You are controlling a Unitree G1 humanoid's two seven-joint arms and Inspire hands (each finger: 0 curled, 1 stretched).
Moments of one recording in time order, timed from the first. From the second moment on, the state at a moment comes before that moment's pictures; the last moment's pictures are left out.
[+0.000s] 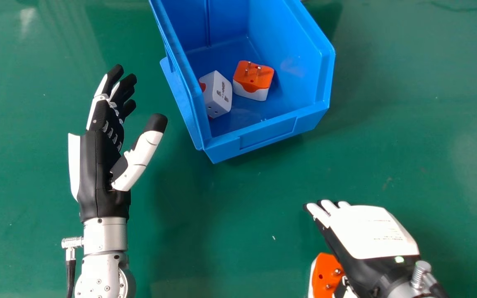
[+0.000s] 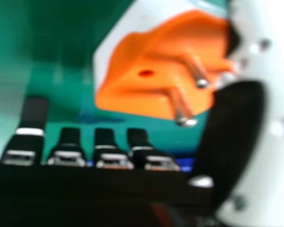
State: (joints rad) left arm -0.16 0.07 0.18 0.87 -0.07 -1.03 -0.05; right arm 0.43 -0.30 0.39 -0.49 -1.34 0.23 0.49
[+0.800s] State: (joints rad) left arm -0.16 0.07 0.18 0.85 -0.08 -1.01 -0.06; right arm 0.38 -0.28 0.43 -0.43 -1.41 0.27 0.49
